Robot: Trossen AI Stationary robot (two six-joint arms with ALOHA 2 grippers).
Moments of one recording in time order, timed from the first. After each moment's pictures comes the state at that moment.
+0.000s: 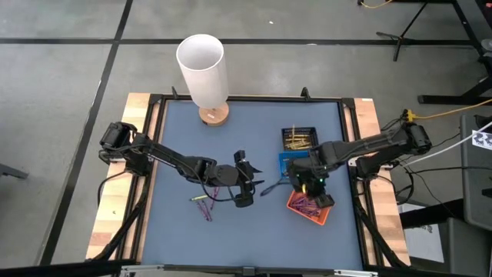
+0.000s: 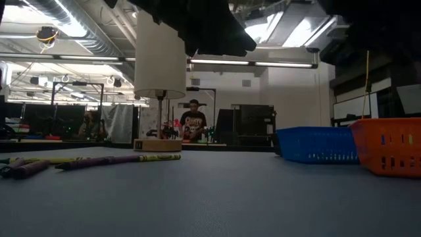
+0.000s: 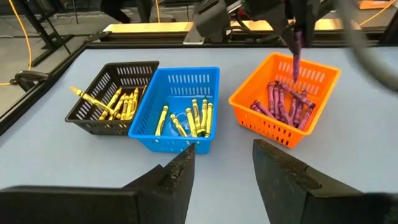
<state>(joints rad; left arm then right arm) -0.24 1.72 1.07 0.19 -0.42 -0.13 0.21 1.44 1.14 -1.10 -0.47 -0.06</state>
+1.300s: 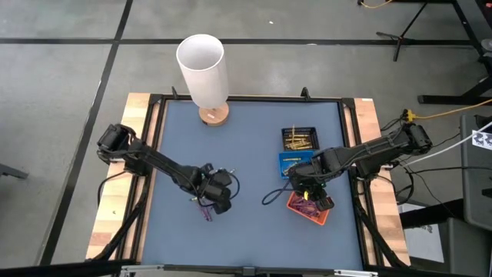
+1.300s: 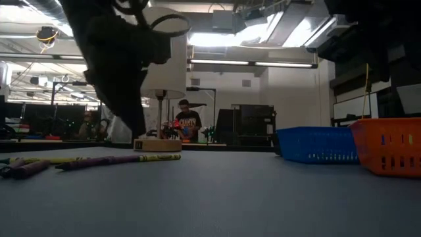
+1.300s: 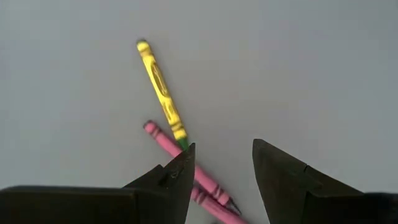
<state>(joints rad) -0.35 1.71 1.04 -0.57 -0.36 -0.81 0.29 1.44 1.14 -1.10 -0.27 -0.06</state>
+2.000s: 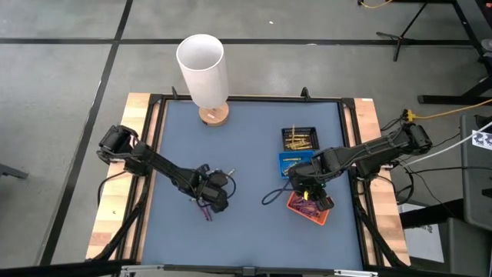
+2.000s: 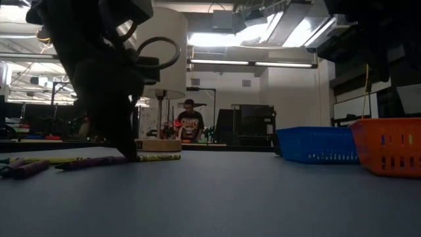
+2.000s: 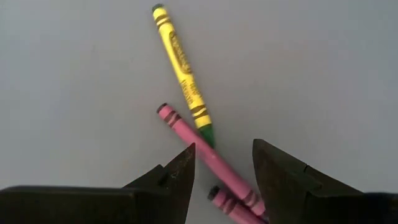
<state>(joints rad) -0.36 1.73 0.91 -0.43 -0.41 -0.84 0.29 1.44 1.14 -1.09 -0.27 -0.06</state>
